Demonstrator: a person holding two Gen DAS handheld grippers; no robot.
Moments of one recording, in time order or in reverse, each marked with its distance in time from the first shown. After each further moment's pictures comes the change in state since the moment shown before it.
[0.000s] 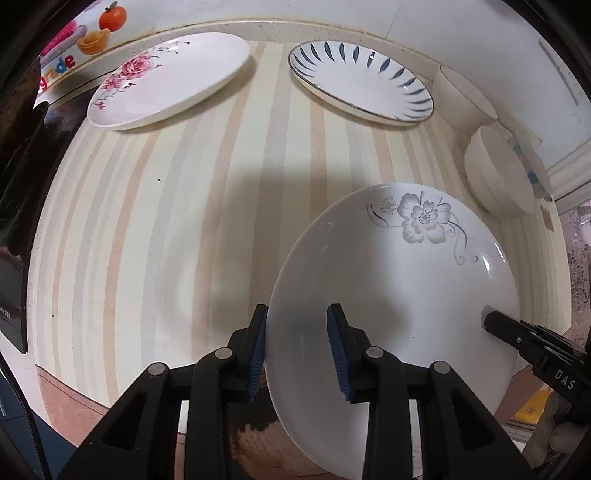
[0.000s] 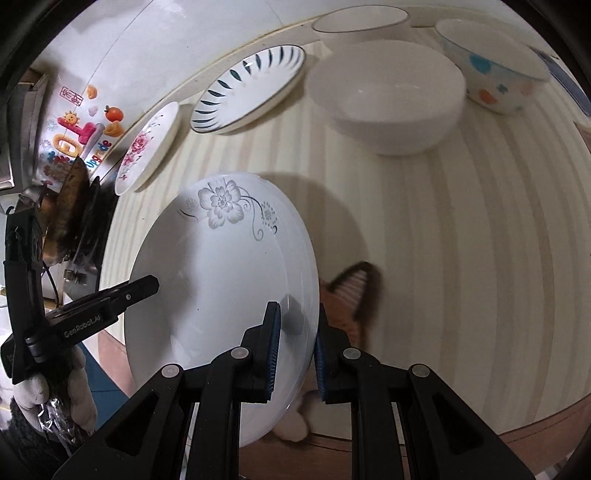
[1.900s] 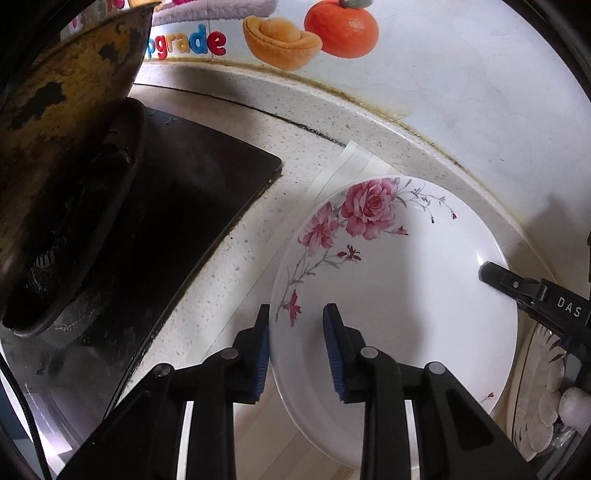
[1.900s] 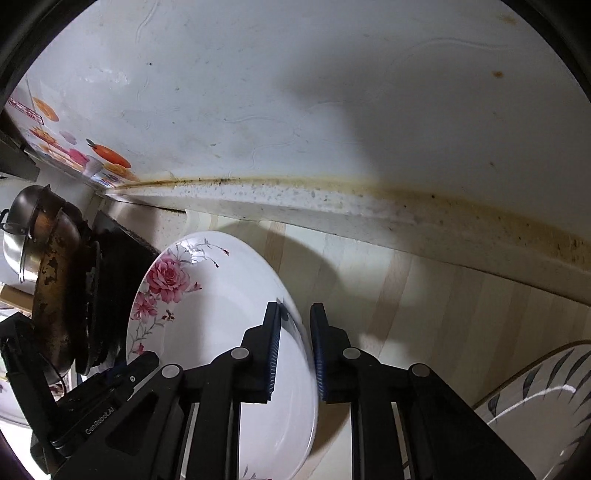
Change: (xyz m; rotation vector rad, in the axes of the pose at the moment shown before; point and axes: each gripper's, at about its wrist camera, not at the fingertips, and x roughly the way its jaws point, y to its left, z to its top) left arm 0.028 0.220 0.193 -0.490 -0.186 0.177; right arm 0.221 0.240 0.316 -0.276 0.079 0.139
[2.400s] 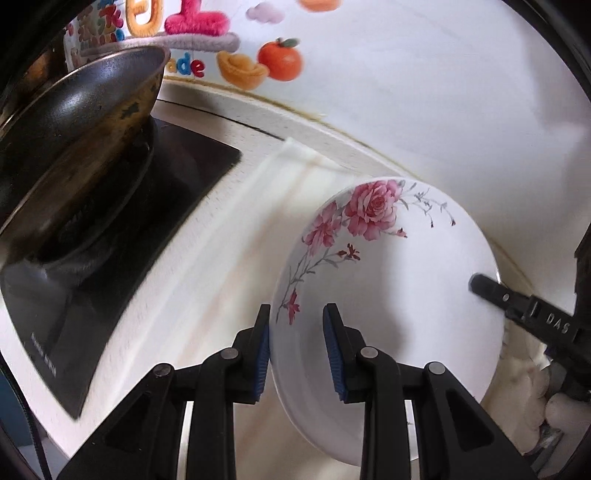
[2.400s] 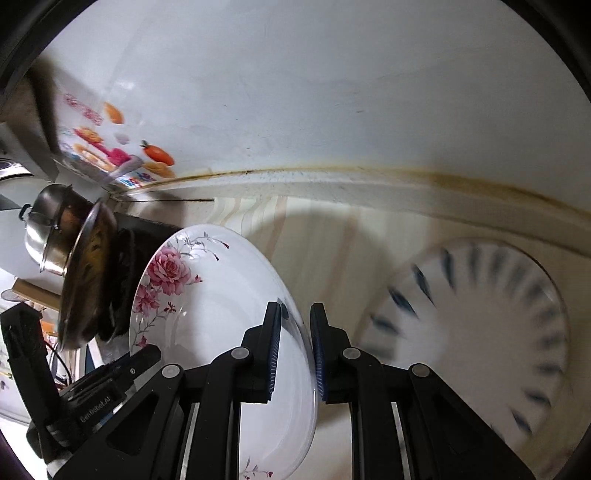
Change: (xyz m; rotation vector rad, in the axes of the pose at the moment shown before) left arm -0.098 -0.016 -0.058 0.053 -0.010 -0.139; right arm -0.120 -0.004 -0.076 0.020 -0.058 -0.004
